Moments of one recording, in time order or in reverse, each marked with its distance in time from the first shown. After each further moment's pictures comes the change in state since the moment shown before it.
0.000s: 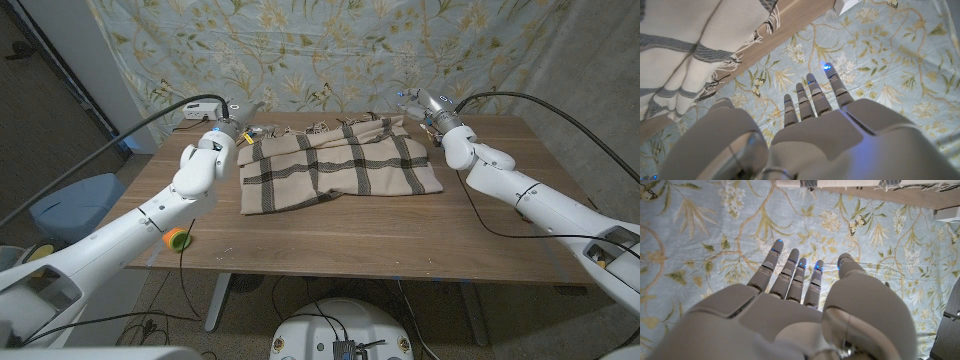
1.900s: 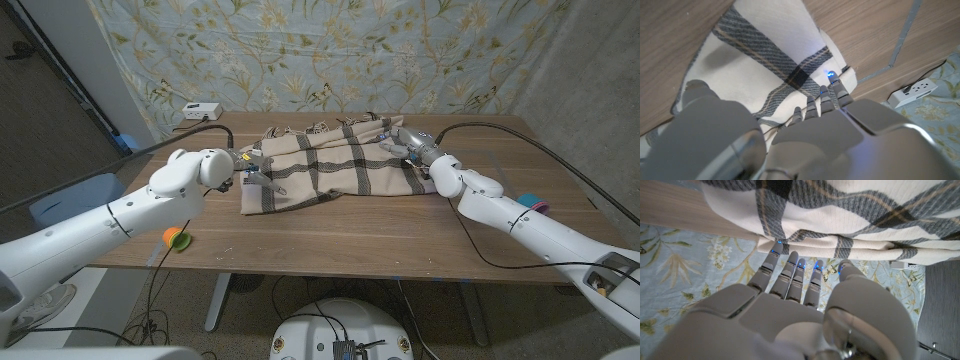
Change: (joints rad) left arm -0.069 0.199 0.138 -0.175 -0.334 0.053 -0.476; left_hand 0.193 -0.149 -0.174 -0.169 0.127 -0.300 0.107 0.000 0.000 -0.304 0.126 0.000 0.000 -0.291 0.167 -0.006 -0.011 -0.082 0.000 -0.195 -0.003; right arm -0.100 0.013 -0.033 -0.044 -0.072 -0.034 0.140; right_hand -0.069 -0.001 -0.005 0.036 0.000 0.011 0.011 -0.023 0.000 -0.009 0.009 -0.024 -0.004 -0.042 -0.002 -0.012 -0.032 -0.022 -0.003 -0.012 -0.003
